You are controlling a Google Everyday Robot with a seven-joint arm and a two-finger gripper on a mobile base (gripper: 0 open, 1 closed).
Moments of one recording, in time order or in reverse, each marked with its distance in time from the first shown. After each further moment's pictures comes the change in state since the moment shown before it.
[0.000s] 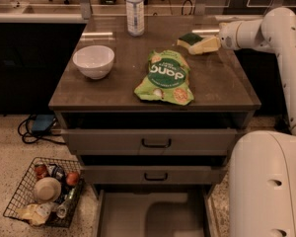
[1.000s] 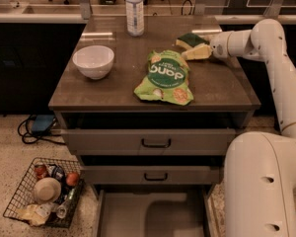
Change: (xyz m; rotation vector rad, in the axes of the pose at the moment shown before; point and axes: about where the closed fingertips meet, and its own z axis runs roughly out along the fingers) arm 0.030 0.022 0.034 -0.078 0.006 0.069
